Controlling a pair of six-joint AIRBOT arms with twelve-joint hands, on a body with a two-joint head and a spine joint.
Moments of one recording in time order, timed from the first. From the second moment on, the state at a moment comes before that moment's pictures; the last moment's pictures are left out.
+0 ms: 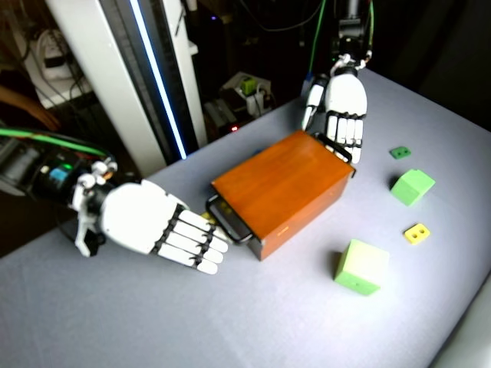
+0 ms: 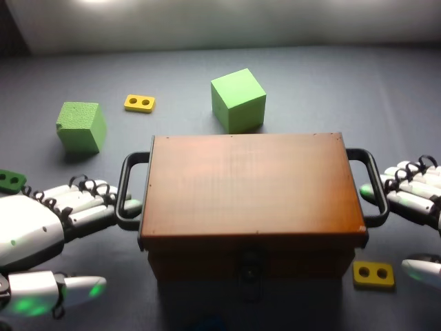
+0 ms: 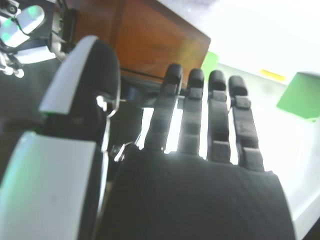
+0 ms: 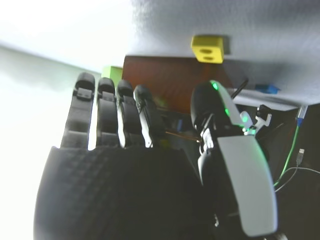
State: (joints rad) left arm 1.13 -0.87 1.04 0.13 -1.00 0.55; right arm -1.04 -0.85 0.86 0.18 0.84 -1.03
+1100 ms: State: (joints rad) left arm 1.06 -0.88 1.06 -0.02 -1.20 0.68; right arm -1.01 -0.85 0.89 0.25 1.10 -1.00
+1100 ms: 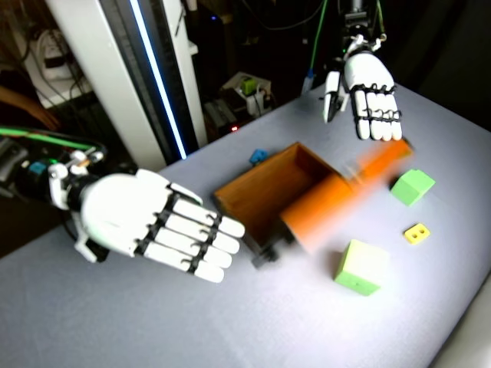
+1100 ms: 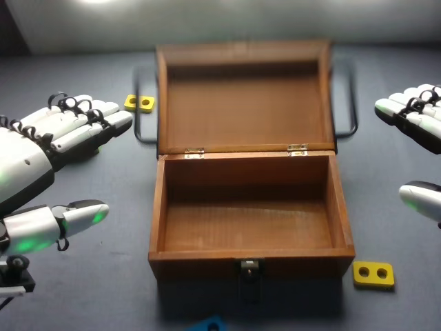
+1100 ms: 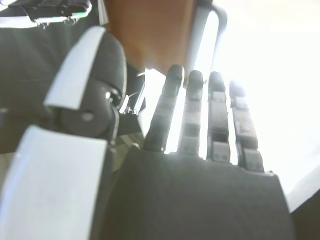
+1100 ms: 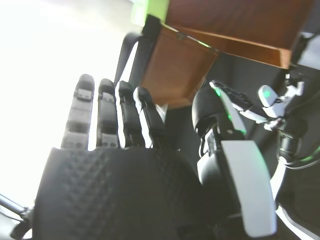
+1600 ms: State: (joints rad) left arm 1.07 -0.88 1.06 -0.11 -1.34 0.71; right arm -1.06 -0.82 0.85 0.31 1.27 -1.01
